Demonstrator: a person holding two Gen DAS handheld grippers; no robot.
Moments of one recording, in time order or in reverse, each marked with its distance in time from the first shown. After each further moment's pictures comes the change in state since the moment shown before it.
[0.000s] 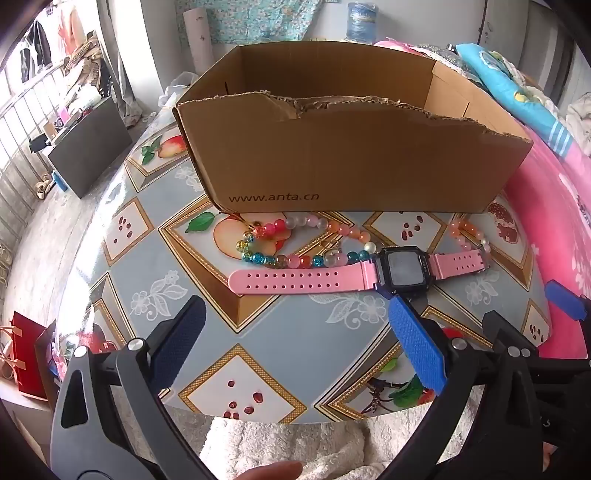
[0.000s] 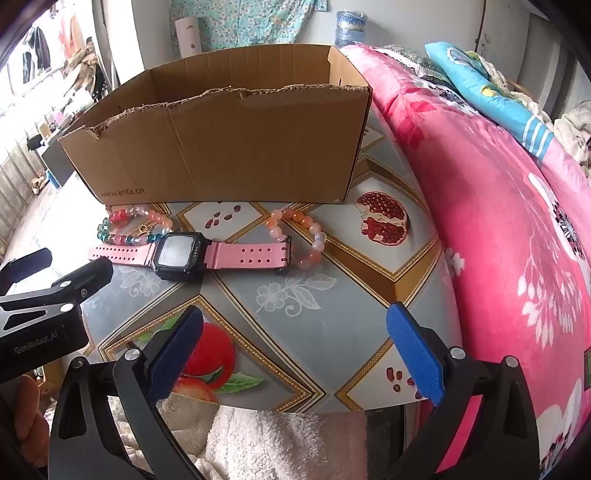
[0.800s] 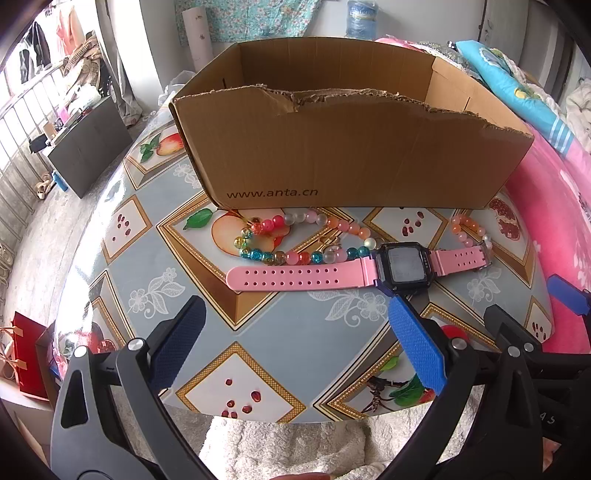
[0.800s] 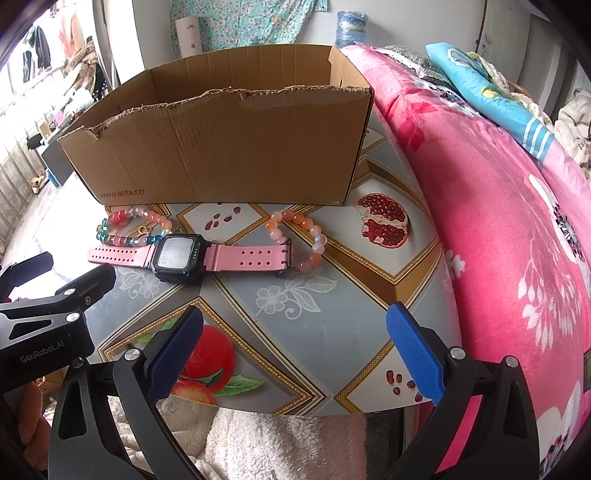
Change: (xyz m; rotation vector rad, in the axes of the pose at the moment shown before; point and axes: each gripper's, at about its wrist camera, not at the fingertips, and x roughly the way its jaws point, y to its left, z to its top) left arm 0.003 -0.002 -0.004 0.004 0.000 0.006; right arm -0.001 0.002 0.002 -0.003 0.002 -0.002
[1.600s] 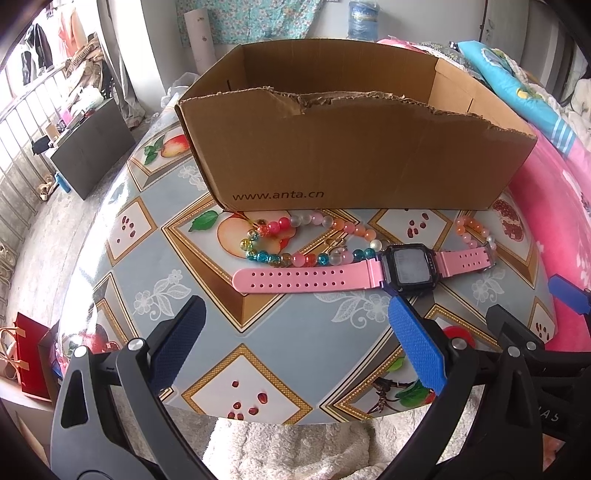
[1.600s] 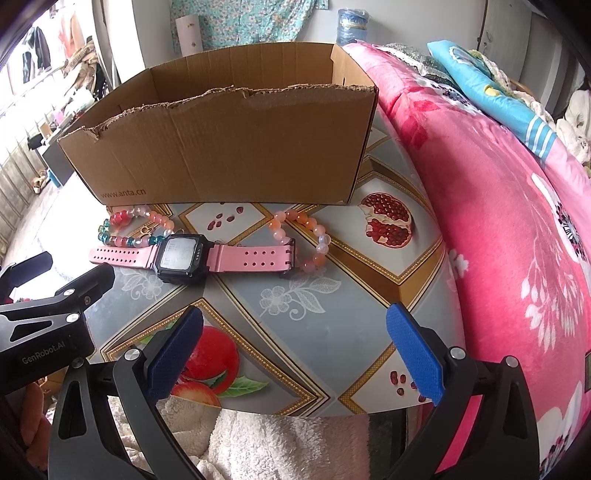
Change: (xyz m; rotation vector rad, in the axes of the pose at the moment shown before) left arm 0.001 0.004 0.000 0.004 -0.004 0.014; right arm 0.004 0.001 0.002 0.003 0.007 0.007
